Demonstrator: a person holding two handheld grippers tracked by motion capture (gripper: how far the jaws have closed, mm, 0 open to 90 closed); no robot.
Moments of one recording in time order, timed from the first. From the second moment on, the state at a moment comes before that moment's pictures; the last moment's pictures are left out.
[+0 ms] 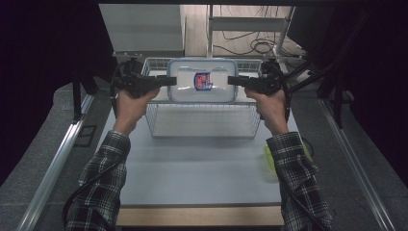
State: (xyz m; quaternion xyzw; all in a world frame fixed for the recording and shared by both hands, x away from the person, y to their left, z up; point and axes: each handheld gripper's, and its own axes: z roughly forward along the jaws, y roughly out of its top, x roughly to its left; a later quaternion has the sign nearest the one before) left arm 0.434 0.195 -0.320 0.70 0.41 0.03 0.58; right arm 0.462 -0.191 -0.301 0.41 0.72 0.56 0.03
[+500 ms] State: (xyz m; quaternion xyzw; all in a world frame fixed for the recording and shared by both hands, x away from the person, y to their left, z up) left arm 0.436 0.195 -0.322 0.70 0.41 0.03 0.58; right arm 0.462 -0.192 -0.303 0.41 0.72 0.56 0.03
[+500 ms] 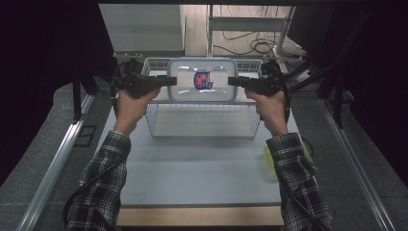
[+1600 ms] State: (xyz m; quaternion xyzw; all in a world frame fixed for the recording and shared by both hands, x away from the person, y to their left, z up) left arm 0.429 0.197 -0.326 0.70 0.41 0.06 0.57; right arm 0.453 -0.196 -0.307 0.42 0.72 0.55 0.10
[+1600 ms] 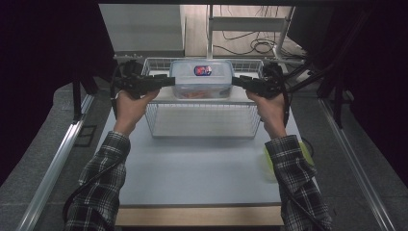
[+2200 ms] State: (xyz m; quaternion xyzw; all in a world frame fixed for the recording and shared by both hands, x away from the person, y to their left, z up) left arm 0.374 0.184 -0.360 0.77 0.36 0.09 0.52; right arm 0.413 -0.206 -0.335 0.37 0.76 0.52 0.12
